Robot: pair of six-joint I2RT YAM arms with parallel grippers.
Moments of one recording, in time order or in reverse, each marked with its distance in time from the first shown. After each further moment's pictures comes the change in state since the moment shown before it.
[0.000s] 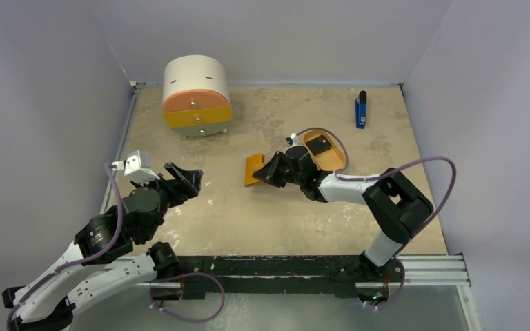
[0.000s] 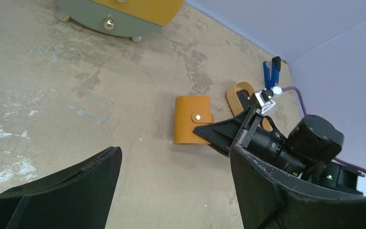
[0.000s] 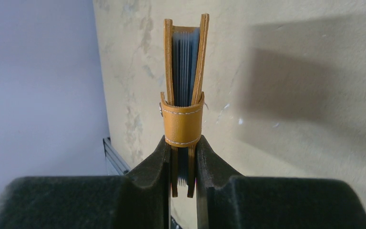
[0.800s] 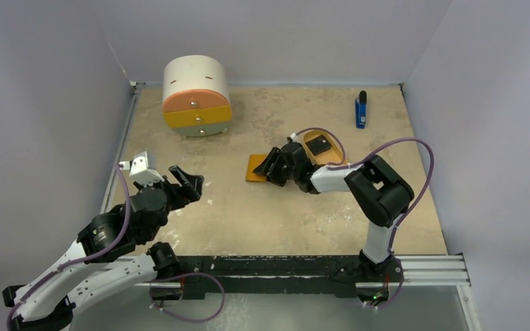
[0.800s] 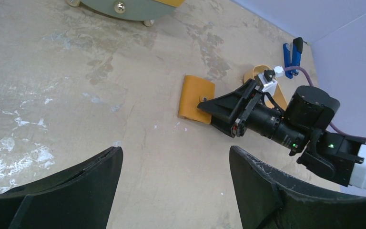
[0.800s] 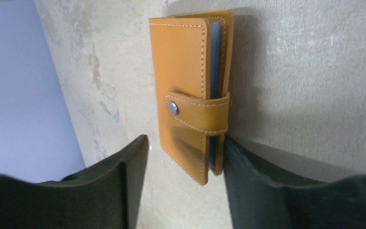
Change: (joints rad) left arm 0.000 0.012 -0.009 -0.077 0.026 -0.005; right arm -0.050 0.222 0.117 -0.031 0.058 0.003
